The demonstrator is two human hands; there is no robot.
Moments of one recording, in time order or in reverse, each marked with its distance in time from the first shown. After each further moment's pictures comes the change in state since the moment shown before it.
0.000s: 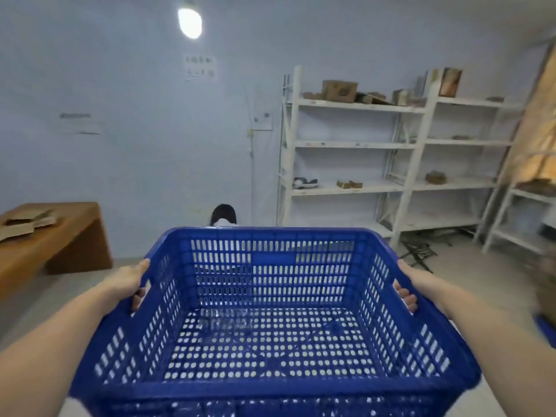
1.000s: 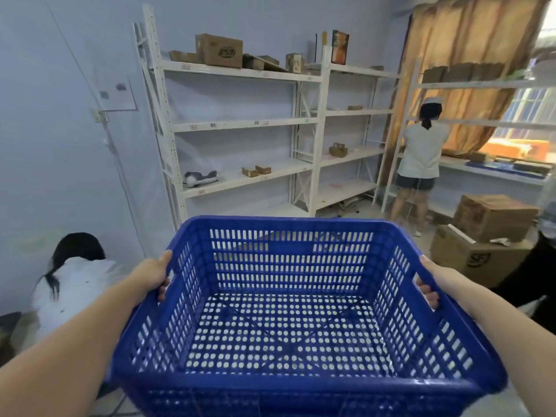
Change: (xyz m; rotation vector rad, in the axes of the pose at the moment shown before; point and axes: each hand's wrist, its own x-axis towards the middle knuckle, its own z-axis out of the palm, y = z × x) left_hand 0.344 0.293 0.450 0.075 -0.339 0.091; right_hand 0.270 -0.091 -0.284 0.172 0.524 0.115
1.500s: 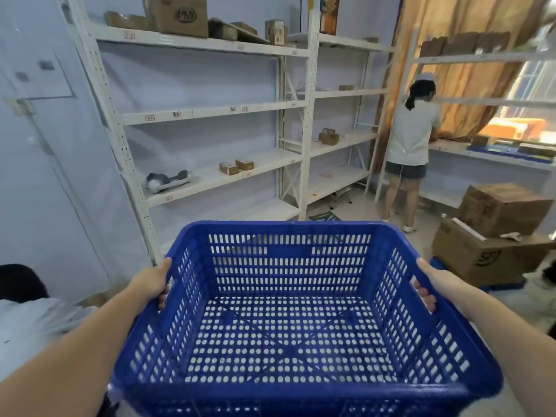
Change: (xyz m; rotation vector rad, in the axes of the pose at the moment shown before) left_hand 0.263 0.111 0.130 0.075 -0.057 -0.014; right_hand 0.247 -0.116 0.036 -0.046 0.083 0.073
